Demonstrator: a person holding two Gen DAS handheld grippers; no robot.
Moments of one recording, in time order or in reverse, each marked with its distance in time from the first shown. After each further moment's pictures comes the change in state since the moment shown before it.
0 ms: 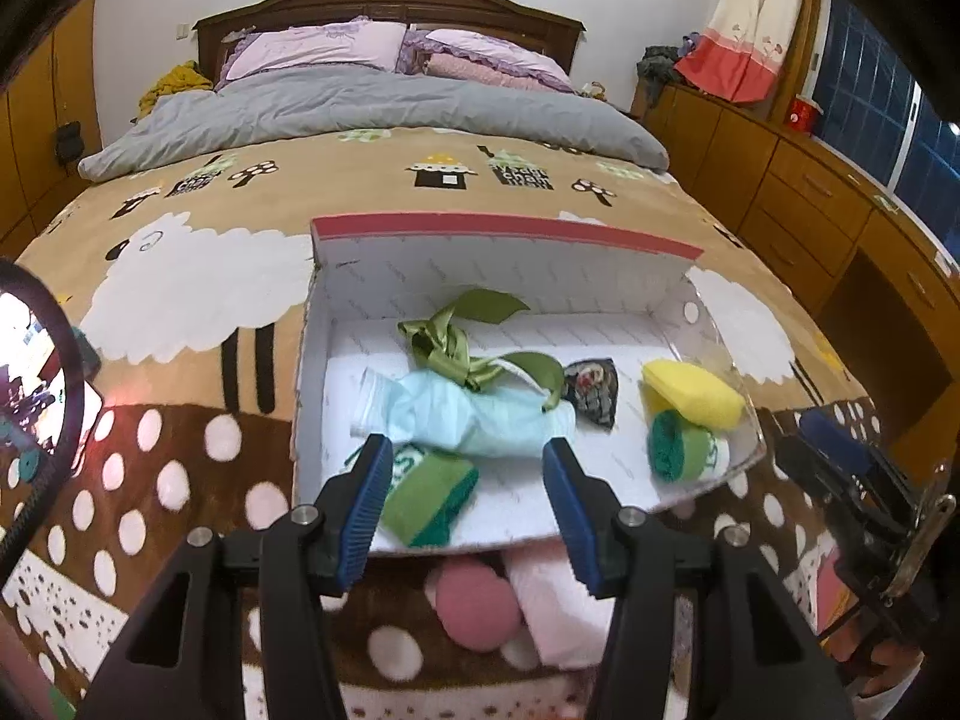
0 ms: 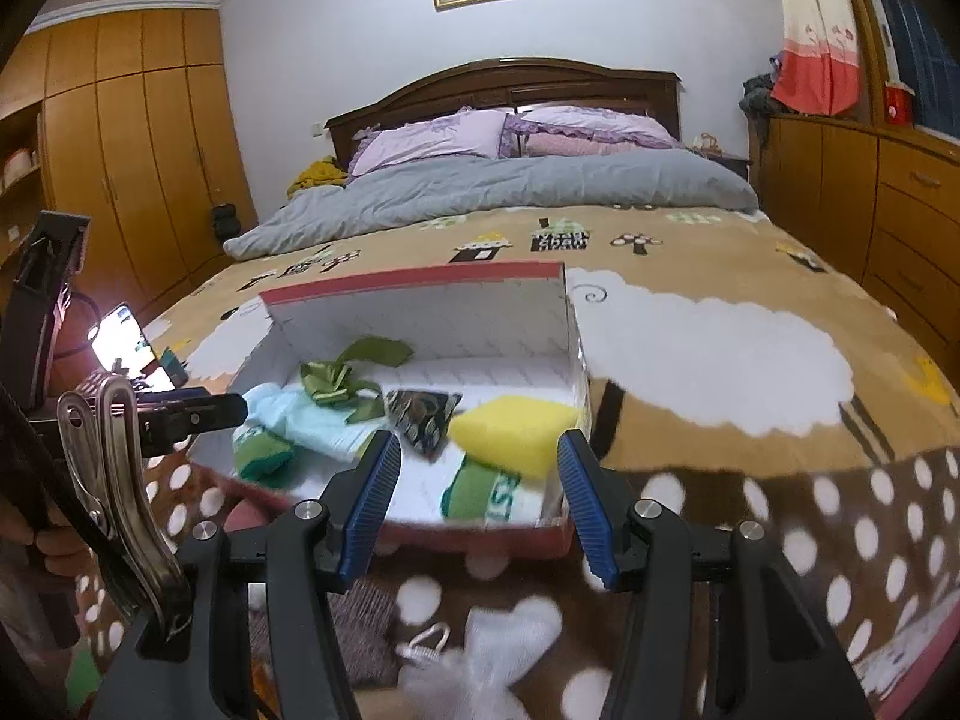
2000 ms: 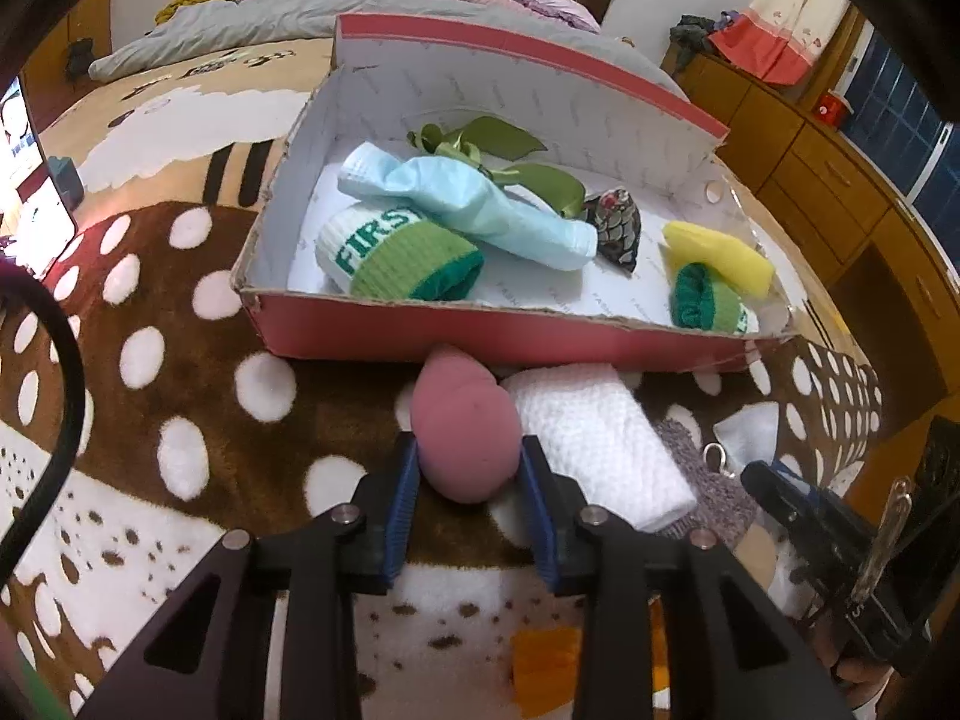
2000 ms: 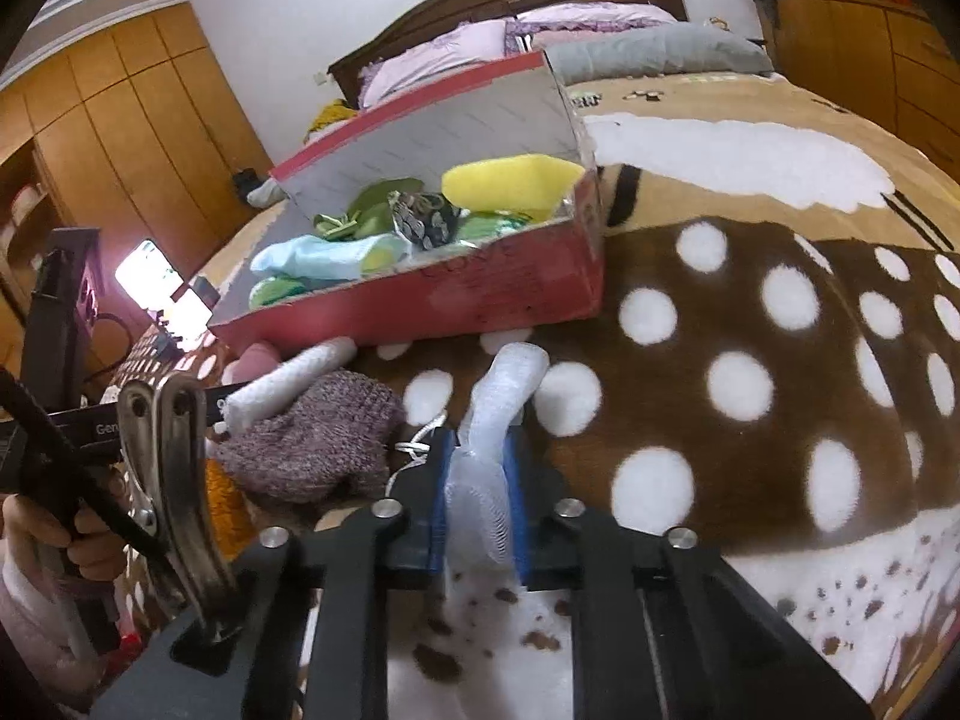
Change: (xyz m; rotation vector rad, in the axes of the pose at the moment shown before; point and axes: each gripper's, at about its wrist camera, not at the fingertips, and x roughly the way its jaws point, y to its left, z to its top) left arm 0.029 0.001 -0.078 -0.112 0.147 -0.027; right arm 0.014 -0.019 -0.085 0.128 0.193 0.143
